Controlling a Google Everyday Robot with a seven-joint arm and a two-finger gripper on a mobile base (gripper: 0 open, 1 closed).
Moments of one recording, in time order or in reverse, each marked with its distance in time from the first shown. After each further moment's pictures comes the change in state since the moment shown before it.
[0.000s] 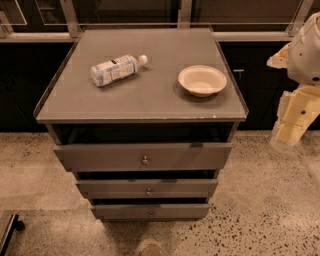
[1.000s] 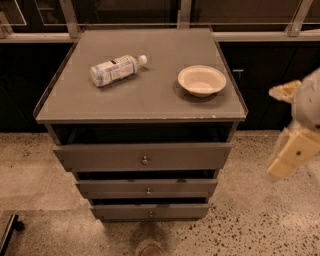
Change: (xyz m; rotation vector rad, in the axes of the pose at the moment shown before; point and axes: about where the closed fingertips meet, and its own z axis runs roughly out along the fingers) arm 0.013 0.033 0.037 0.016 -0.177 0.098
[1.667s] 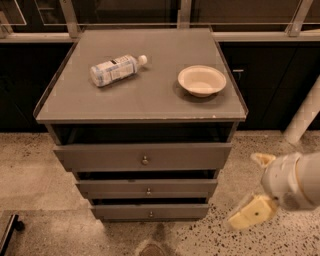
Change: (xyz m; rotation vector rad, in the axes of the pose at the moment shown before) arm 0.042 0.074 0.112 -0.054 -0.182 0.304
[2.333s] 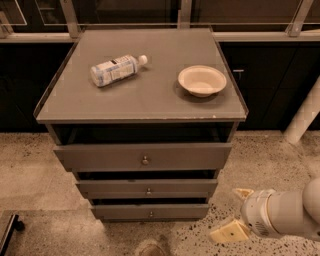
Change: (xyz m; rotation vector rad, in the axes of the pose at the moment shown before) arm 0.067 0.022 0.101 -0.037 -0.016 0.145
